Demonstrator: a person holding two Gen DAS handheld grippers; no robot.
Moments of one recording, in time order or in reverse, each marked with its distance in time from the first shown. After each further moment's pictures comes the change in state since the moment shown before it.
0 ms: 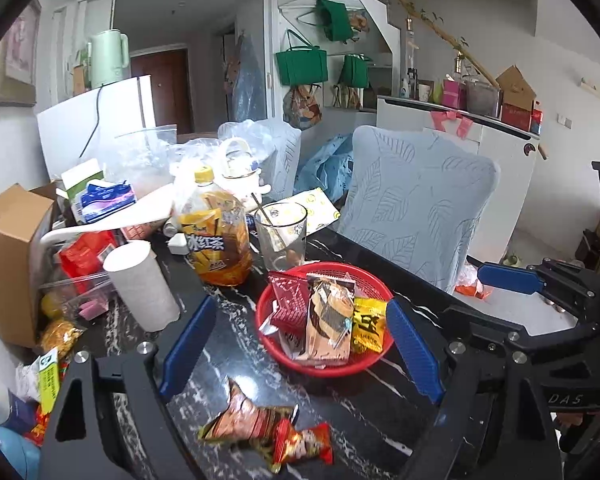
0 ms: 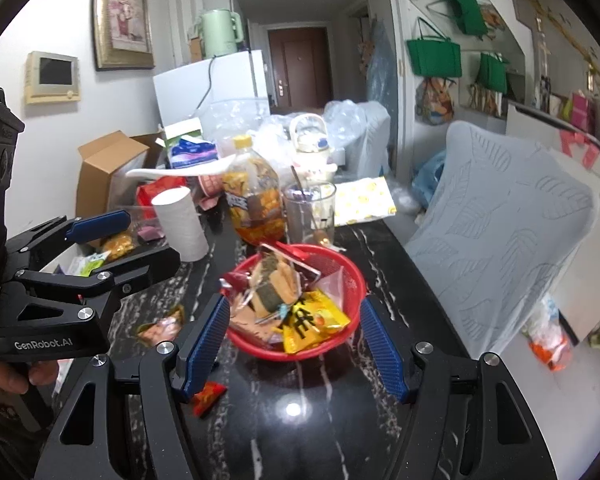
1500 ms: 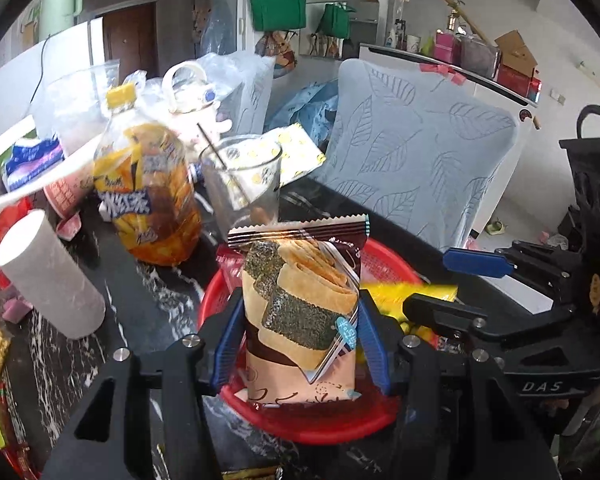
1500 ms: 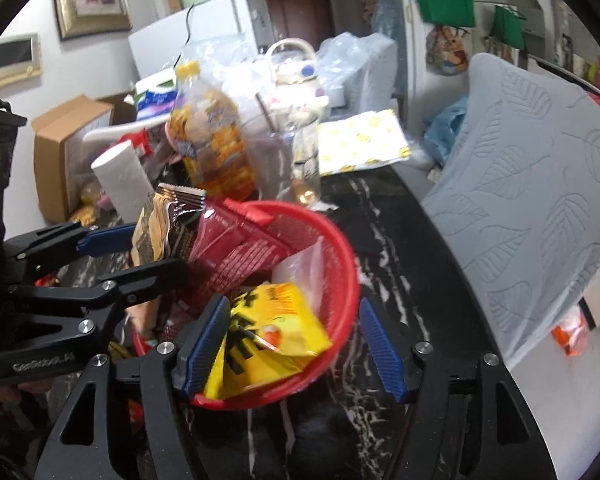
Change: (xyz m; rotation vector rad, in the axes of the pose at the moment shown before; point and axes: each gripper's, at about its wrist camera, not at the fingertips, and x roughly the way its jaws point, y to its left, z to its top) left arm 0.149 -0.004 -0.005 0.019 0.181 -0.116; right arm 0.125 -0.060 -0.005 0.038 0.168 0.046
